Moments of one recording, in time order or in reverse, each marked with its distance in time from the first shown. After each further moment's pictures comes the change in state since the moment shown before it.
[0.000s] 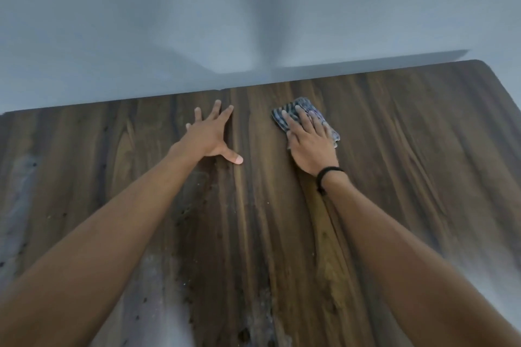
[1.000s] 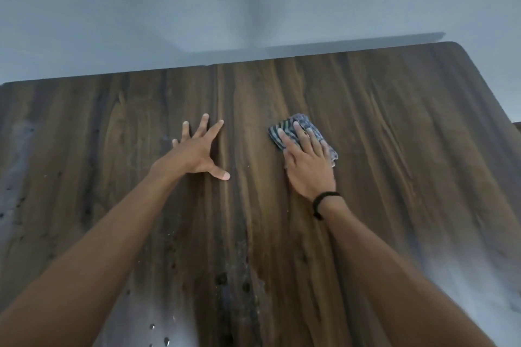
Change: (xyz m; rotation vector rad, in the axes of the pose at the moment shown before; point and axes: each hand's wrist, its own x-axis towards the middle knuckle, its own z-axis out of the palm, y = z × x) left_hand -0.091 0.013 0.066 -0.059 -0.091 -0.048; right_hand -0.123 0.025 0.012 -0.013 0.033 -0.013
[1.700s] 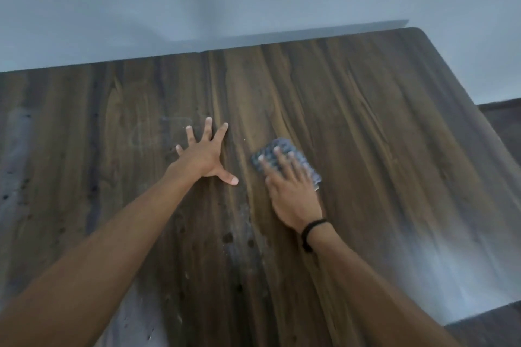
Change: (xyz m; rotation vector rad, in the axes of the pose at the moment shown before) left_hand -0.054 0.015 0.046 0.069 -0.027 0.079; right_hand -0.125 -0.036 0.020 -0.046 -0.067 -0.001
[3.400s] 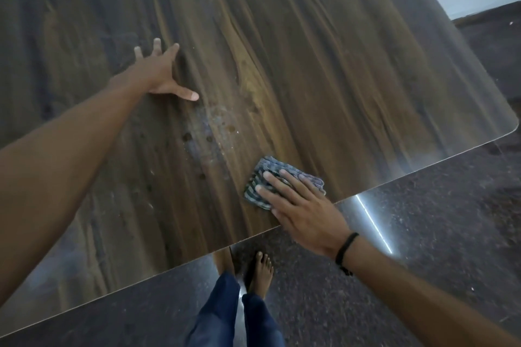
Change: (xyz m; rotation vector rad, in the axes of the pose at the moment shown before) left_hand -0.042 0.020 0.021 0.147 0.136 -0.028; right_hand -0.265 0.063 0.041 -0.127 -0.004 -0.322
